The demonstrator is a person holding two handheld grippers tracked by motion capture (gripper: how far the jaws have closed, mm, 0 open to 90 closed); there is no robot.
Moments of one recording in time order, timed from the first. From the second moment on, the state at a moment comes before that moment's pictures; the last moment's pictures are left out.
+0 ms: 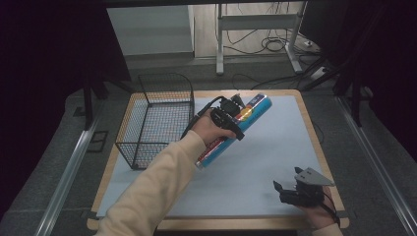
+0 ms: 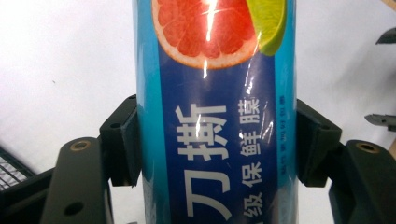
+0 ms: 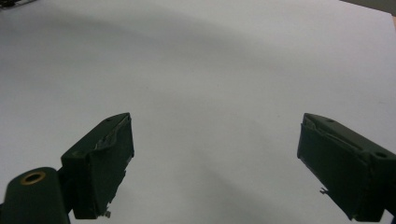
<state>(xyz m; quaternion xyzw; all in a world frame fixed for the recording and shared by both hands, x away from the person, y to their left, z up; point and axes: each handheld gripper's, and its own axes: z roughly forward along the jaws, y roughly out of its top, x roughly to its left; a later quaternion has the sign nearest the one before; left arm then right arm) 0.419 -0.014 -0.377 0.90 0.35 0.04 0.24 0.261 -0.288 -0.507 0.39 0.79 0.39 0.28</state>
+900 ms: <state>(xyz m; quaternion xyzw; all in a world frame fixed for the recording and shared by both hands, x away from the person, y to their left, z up) 0.445 -0.005 -0.355 0.90 0.36 0.05 0.25 0.262 -0.287 -0.508 0.40 0.79 0.38 0.27</state>
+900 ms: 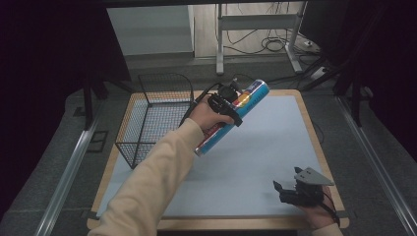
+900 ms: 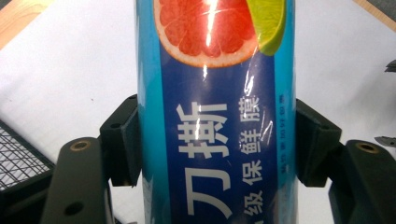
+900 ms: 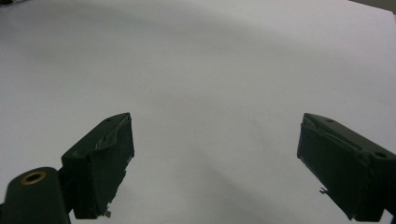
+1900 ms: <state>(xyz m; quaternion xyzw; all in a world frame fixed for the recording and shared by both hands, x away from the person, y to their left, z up) 0.466 0.023 -0.327 0.89 0.37 0.10 0.23 0.263 -0.290 -0.508 0.40 0.79 0.38 0.28</state>
